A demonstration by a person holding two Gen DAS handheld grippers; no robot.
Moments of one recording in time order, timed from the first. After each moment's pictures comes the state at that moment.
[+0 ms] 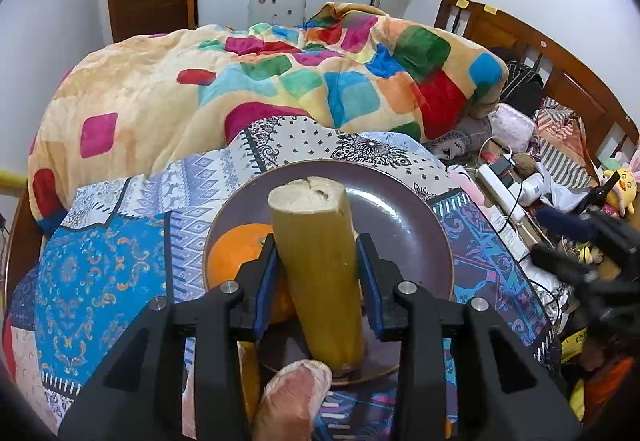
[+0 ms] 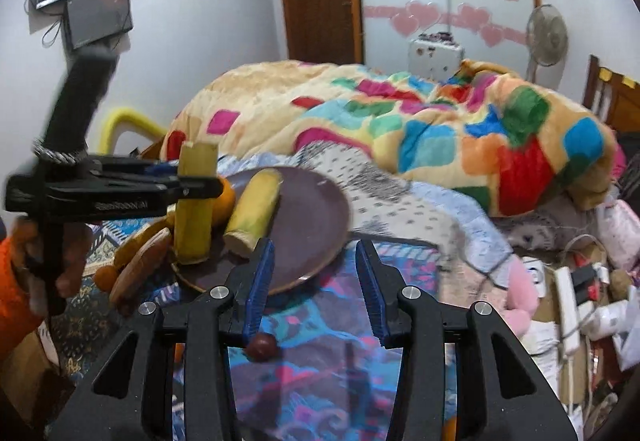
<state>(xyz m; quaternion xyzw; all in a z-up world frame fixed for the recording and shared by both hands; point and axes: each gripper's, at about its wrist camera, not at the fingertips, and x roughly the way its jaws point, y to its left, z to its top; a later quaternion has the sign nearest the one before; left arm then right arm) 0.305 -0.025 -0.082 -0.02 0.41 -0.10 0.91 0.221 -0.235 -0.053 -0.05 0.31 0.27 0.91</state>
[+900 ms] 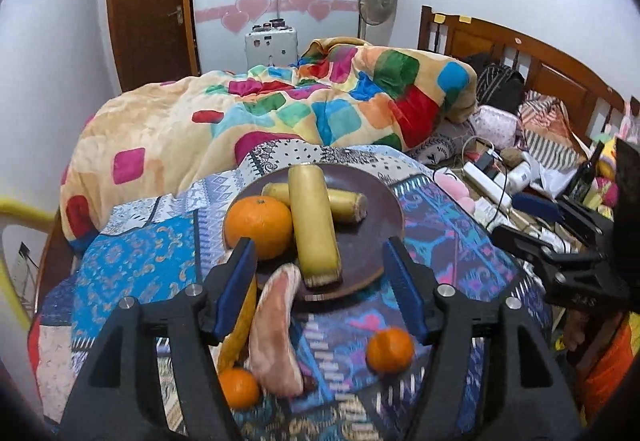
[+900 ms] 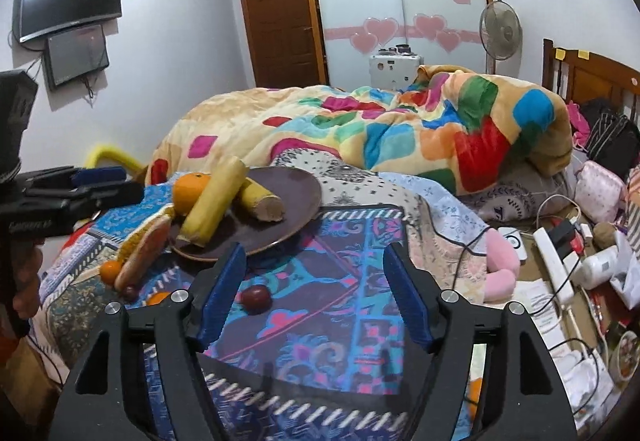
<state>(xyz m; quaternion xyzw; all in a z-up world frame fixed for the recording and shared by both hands) 0.200 -0.043 -0.051 0.03 0.34 -0.09 0.94 0.175 -0.250 -0.074 0.00 0.28 0.23 0.93</state>
